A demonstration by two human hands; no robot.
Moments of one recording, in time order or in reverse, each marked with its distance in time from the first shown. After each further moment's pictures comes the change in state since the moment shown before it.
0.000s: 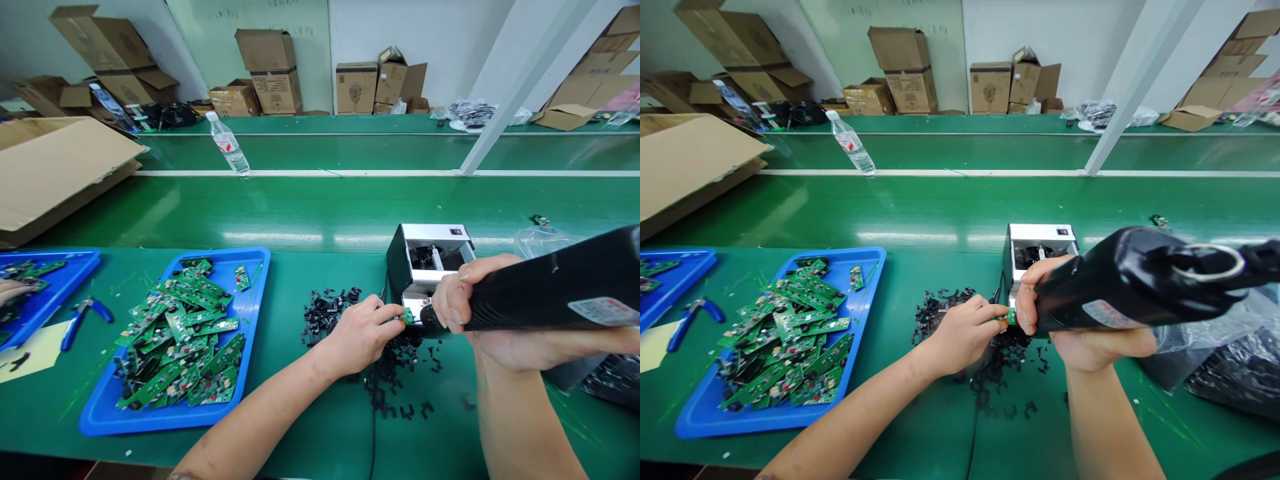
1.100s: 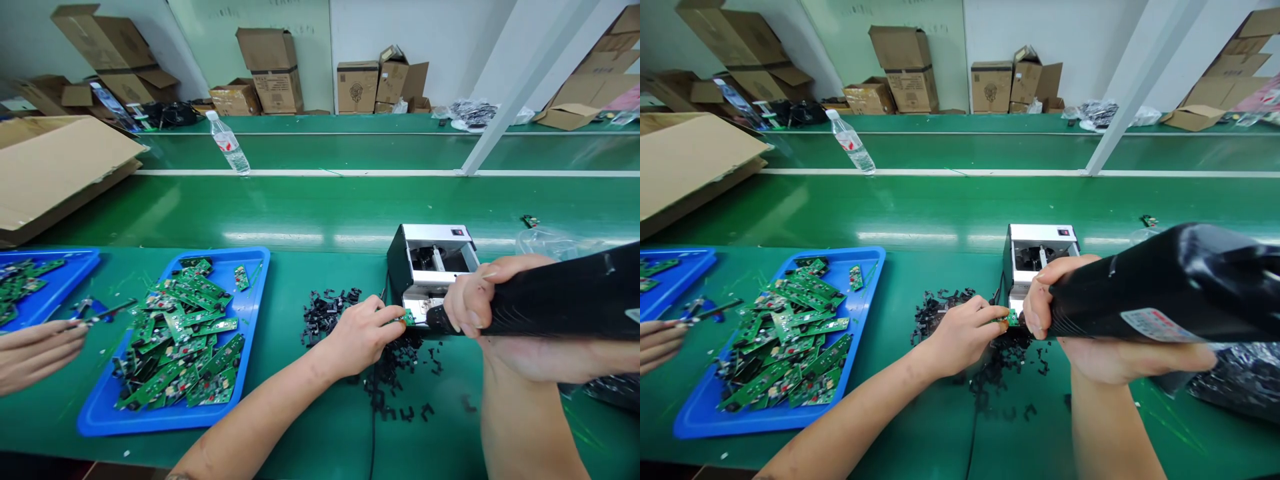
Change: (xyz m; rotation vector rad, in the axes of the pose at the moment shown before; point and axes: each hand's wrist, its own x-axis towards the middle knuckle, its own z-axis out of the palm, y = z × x) left_hand 0.002 -0.001 -0.004 0.018 -0.031 0.018; right_hand -0.002 -0.010 -0.003 0.007 0.041 -0.057
